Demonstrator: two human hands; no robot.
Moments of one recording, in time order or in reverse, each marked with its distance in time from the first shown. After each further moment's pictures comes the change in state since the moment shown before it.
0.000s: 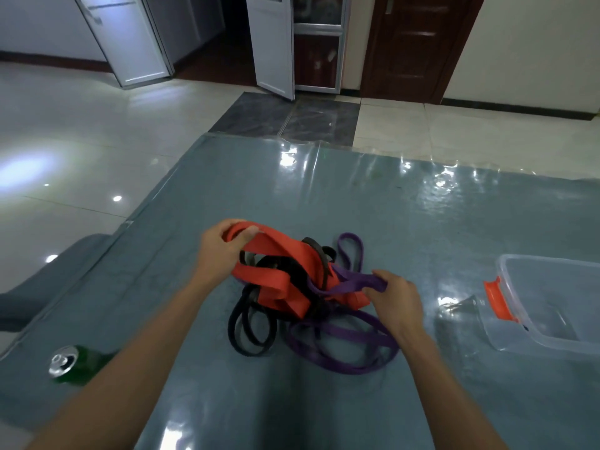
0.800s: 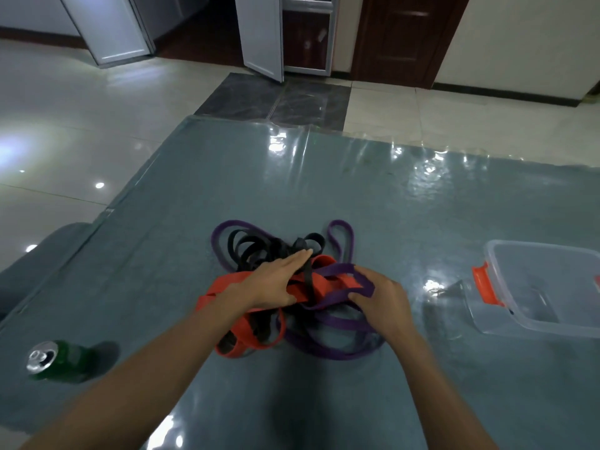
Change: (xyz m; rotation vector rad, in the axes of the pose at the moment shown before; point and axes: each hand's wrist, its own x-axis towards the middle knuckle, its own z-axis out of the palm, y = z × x) left_hand -0.033 -0.044 0.091 0.763 -0.913 0.195; right_hand -0.016 0.015 0.003 0.037 -0.180 -0.120
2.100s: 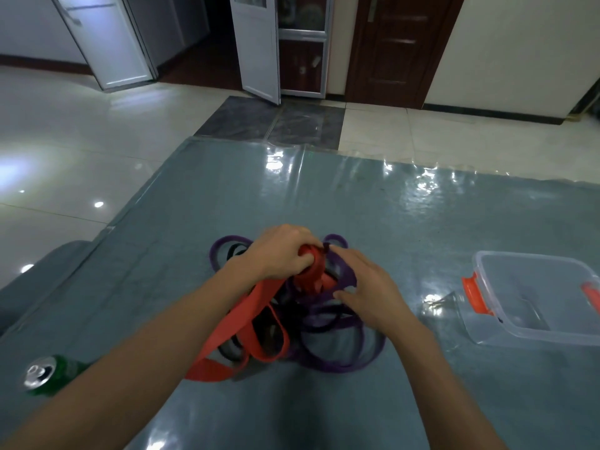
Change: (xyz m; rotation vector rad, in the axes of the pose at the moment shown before) left_hand -0.002 0.067 -0.100 0.111 0.369 0.198; right_hand 0.005 -0.063 -0.043 -0.085 -0.105 -0.326
